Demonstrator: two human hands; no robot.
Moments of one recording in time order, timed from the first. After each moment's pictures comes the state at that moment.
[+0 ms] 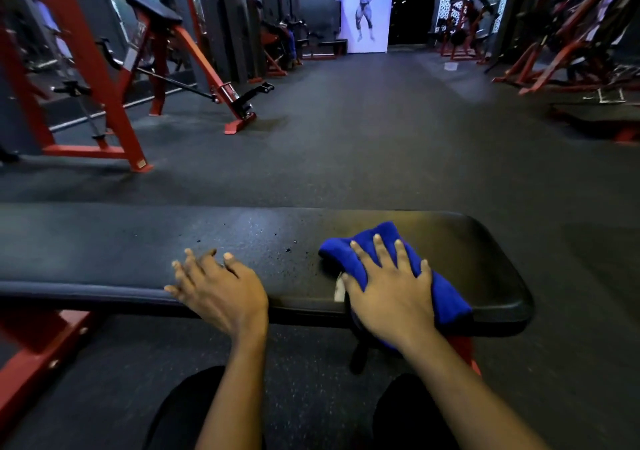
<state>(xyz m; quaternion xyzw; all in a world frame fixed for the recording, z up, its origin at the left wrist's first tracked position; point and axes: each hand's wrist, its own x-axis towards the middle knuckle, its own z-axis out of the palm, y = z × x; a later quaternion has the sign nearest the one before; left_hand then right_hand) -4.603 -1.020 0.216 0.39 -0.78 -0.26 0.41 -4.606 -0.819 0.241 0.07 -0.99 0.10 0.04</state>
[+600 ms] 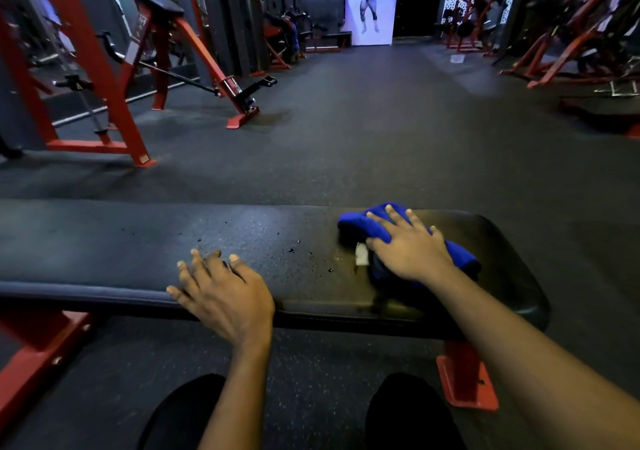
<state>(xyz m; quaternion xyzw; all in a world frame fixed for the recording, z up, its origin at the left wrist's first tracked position) -4.604 -1.020 0.207 0.39 -0.80 -0.21 0.40 -4.702 -0.791 0.250 0.09 -0.99 0.10 -0.01</state>
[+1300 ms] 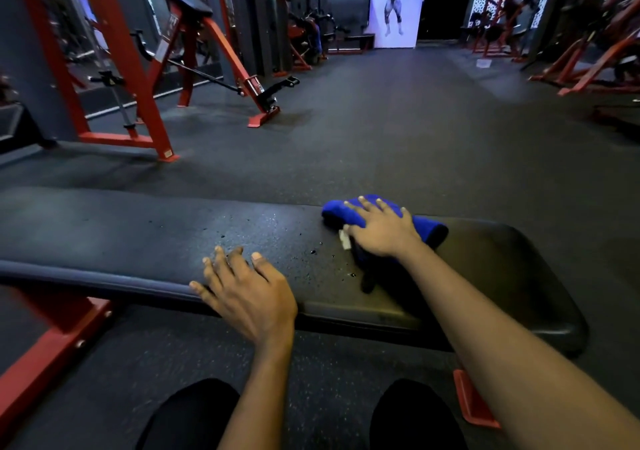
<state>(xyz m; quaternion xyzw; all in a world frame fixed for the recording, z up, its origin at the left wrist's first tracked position) -4.605 -1.019 0.205 0.39 -0.79 -0.22 0.41 -4.749 -0.863 0.253 0.20 -0.98 0.07 -0.04</state>
